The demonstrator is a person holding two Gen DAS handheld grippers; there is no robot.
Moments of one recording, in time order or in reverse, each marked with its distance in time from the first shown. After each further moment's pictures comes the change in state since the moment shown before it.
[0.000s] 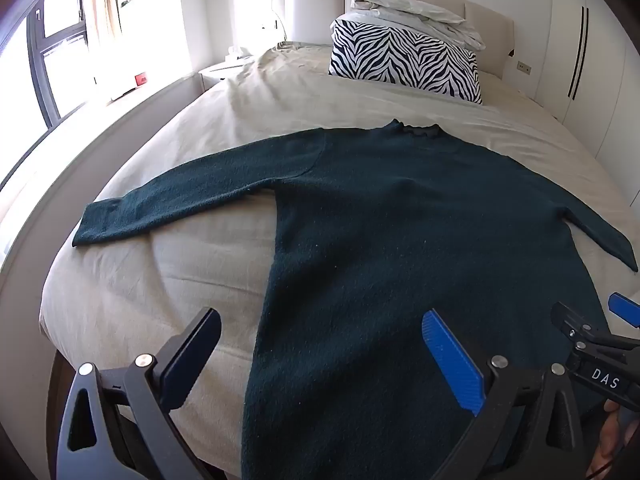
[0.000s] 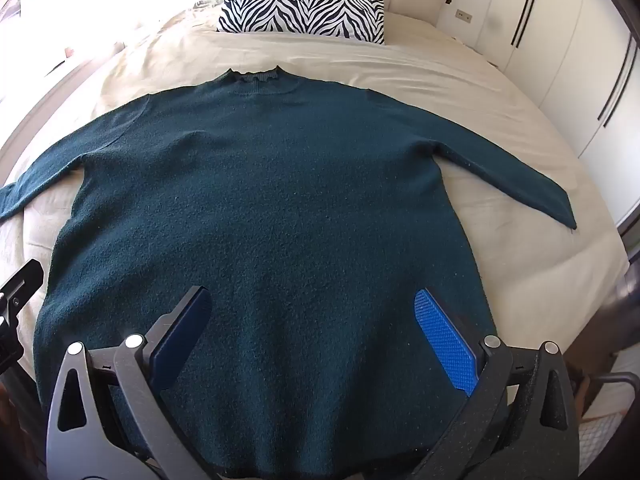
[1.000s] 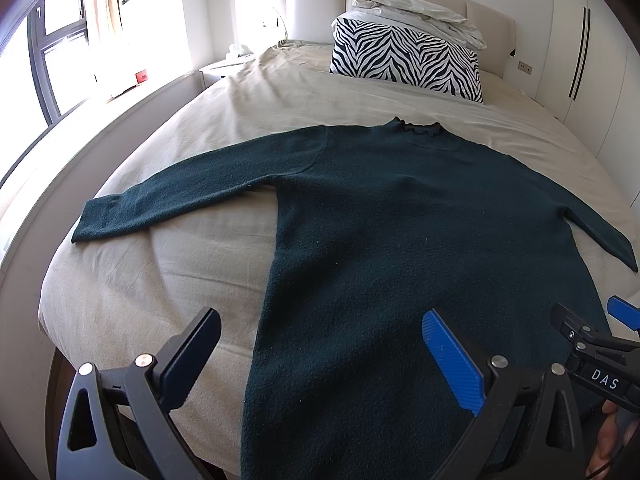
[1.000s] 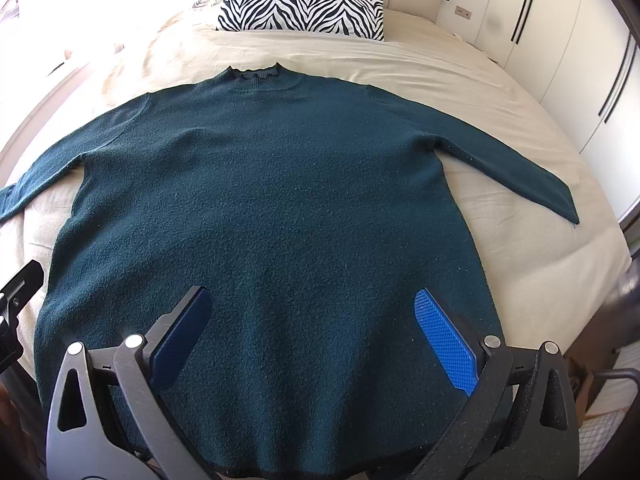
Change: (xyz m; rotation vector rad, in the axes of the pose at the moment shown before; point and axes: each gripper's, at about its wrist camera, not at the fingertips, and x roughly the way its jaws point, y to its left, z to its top) left arm 0.000 0.000 0.000 -0.001 0.008 -0.001; right arm 0.003 0.002 -0.003 0.008 0.007 0.003
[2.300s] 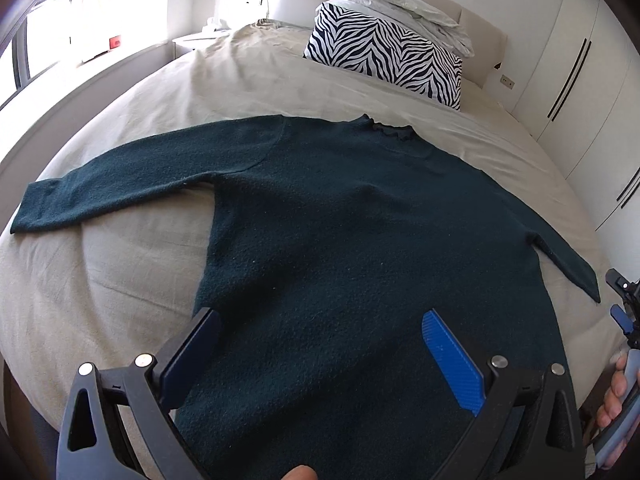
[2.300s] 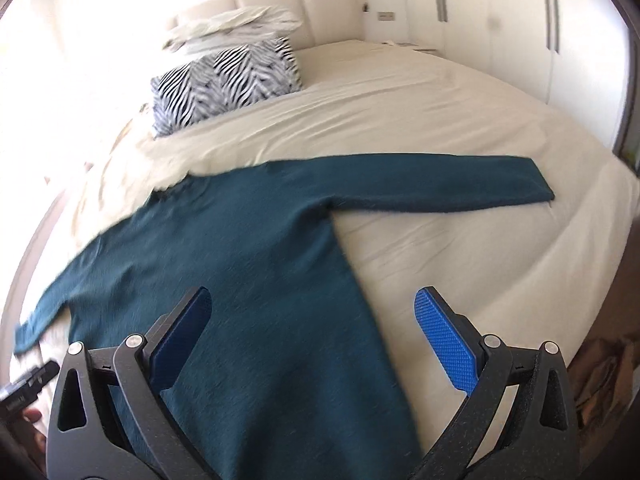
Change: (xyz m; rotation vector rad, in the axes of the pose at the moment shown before) left arm 0.042 -0.012 0.033 -0.085 0.060 -0.198; right arm 0.001 -0.182 0.031 0.406 -0.203 0.078
